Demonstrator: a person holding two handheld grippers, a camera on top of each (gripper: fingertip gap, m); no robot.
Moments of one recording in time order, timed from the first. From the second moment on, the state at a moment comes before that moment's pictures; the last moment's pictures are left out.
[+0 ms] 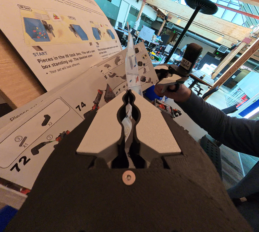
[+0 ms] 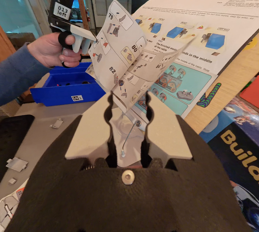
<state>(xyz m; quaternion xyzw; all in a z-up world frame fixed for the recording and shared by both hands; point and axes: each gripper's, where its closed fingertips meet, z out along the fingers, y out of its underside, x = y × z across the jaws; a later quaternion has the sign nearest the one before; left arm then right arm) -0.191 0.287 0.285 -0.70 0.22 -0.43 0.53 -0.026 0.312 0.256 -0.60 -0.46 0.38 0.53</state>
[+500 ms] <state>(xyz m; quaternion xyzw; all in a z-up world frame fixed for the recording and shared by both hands) -0.148 0.260 0.290 -0.65 0.25 -0.52 0.49 -0.128 0.261 0.248 -0.56 -0.55 0.31 0.53</state>
